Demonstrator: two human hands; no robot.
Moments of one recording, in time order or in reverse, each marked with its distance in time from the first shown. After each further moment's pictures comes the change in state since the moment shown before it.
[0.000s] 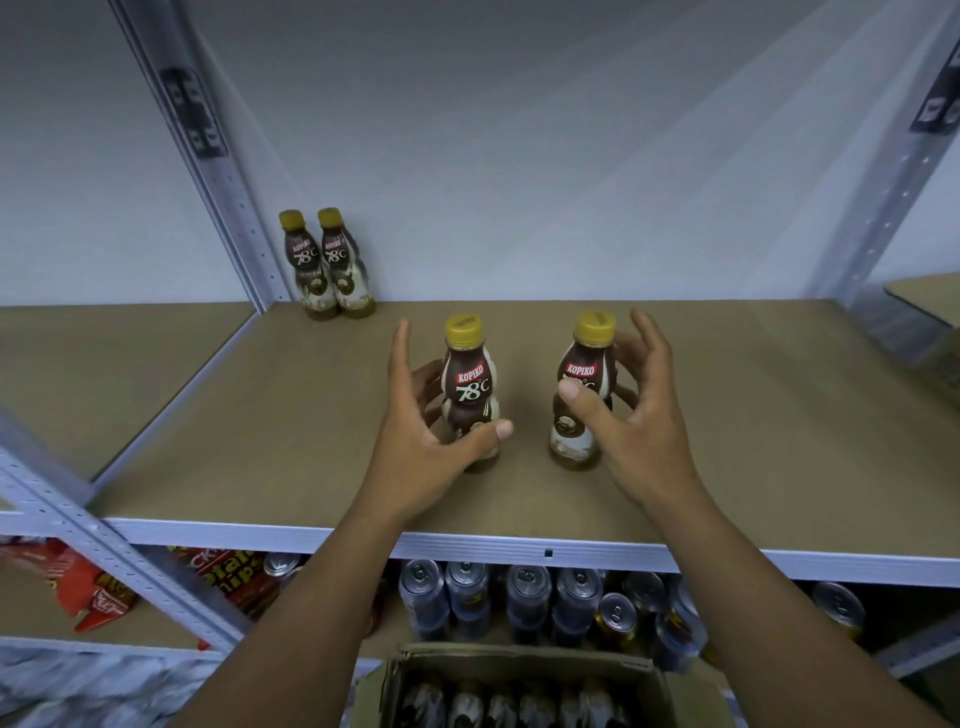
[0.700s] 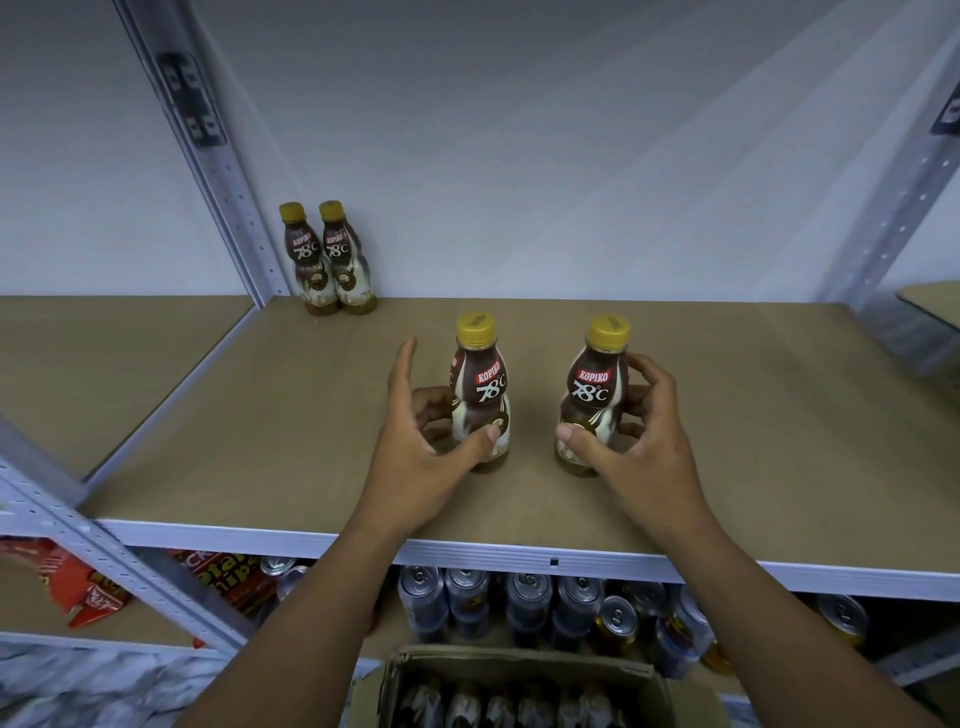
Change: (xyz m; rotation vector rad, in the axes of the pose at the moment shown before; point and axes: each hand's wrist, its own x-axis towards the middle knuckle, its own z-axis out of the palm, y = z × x) left_hand 0.000 -0.018 -0.001 0.026 0.056 -0.047; right_hand -0.009 0.022 -0.003 -0.119 -0.016 0.061
